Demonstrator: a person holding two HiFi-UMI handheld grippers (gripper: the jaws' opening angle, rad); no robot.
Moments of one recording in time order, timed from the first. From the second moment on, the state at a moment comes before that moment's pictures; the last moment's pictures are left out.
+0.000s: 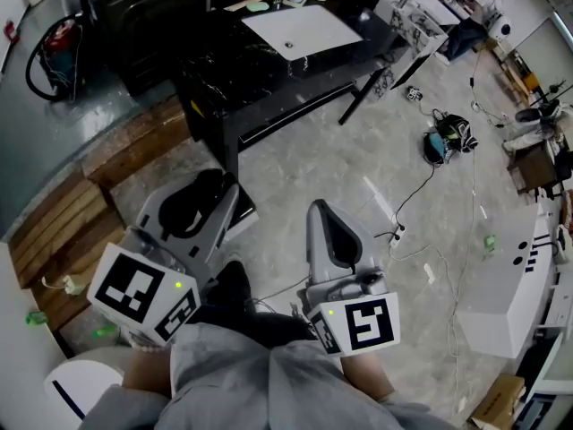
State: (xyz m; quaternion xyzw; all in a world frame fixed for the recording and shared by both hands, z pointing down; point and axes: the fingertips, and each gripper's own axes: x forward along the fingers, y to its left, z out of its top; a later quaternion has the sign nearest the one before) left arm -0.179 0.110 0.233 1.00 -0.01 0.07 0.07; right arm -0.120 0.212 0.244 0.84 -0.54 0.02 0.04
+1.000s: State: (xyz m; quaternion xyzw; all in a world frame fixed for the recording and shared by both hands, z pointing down) left arm -0.064 -0.022 0.235 1.00 0.01 0.06 0.06; right arm -0.003 0.081 0.244 0.85 -0.52 0.01 0.04
